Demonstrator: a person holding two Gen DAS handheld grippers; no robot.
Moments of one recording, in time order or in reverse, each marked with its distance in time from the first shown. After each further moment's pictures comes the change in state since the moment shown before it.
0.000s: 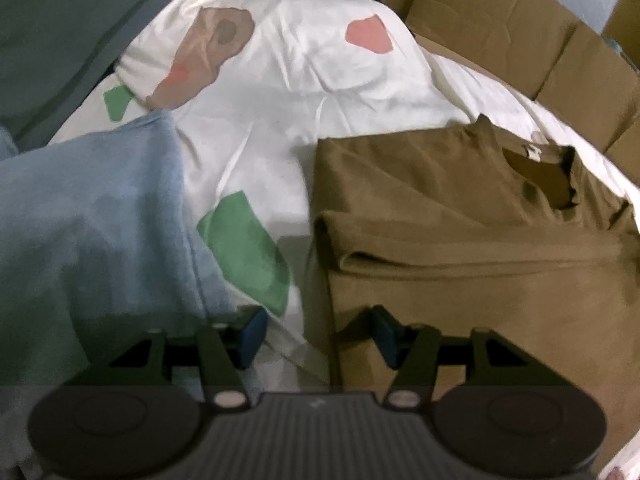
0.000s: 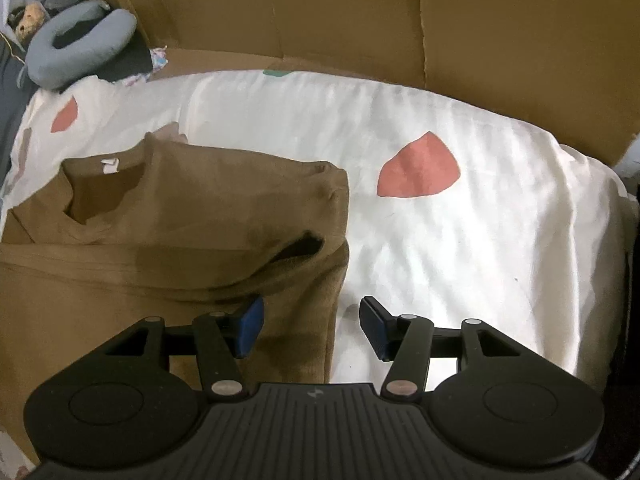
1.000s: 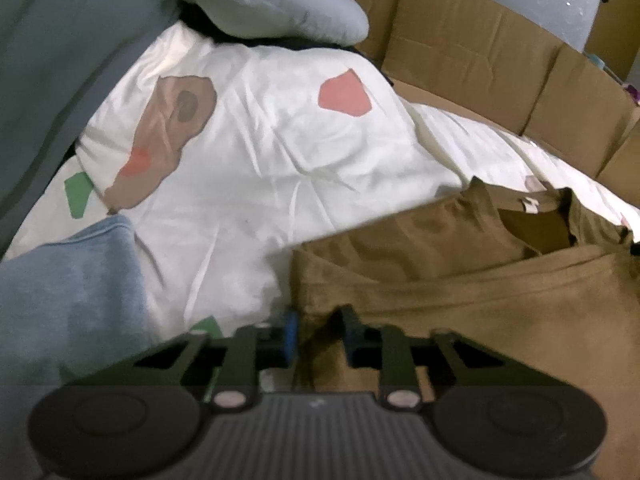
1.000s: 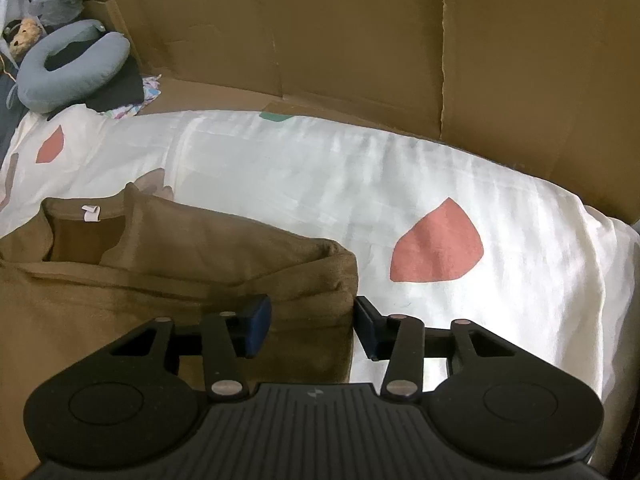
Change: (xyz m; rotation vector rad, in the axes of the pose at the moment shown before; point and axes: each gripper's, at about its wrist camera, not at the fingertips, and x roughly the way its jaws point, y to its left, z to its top) left arm 0.017 -0.007 0.042 0.065 -0.150 -0.027; right arm 0.024 0.006 0.036 -0.023 -0.102 -0.011
